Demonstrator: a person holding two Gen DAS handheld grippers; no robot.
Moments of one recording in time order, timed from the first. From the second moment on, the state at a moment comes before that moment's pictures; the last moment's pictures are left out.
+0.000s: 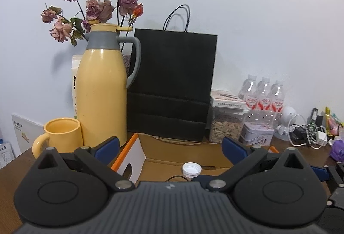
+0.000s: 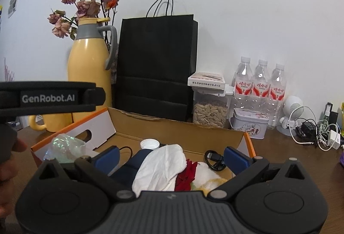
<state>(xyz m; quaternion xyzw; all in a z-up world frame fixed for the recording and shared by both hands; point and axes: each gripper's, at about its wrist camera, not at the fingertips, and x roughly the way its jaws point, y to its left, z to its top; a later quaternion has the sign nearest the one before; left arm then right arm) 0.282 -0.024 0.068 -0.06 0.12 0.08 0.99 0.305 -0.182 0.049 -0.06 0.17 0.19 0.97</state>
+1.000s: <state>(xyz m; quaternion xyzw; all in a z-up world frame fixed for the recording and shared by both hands) 0.193 -0.014 0.023 -0.03 0.16 0.06 0.99 0.211 -0.213 0.015 -0.09 0.19 0.21 0.95</state>
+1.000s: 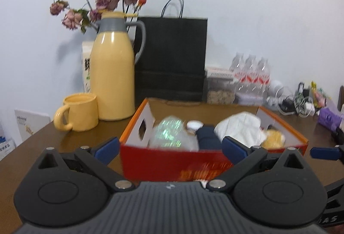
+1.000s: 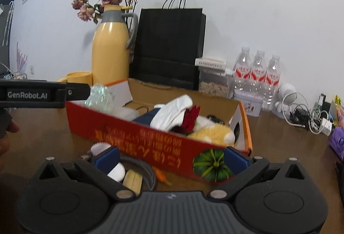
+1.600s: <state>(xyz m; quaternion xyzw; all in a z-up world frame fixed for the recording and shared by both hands) 0.187 -0.005 0.006 -0.03 0.21 0.07 0.97 0.209 -0.220 0.003 -0.08 0.23 0.21 0.95</state>
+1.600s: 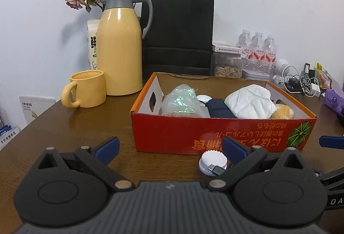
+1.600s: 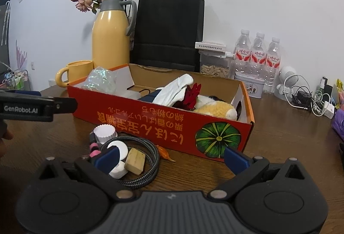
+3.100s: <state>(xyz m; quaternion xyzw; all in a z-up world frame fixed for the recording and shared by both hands) 0.192 0.017 0.006 -0.05 0.25 0.09 0.96 0.229 -0.173 -0.013 -0.03 0.30 0.27 0.91</state>
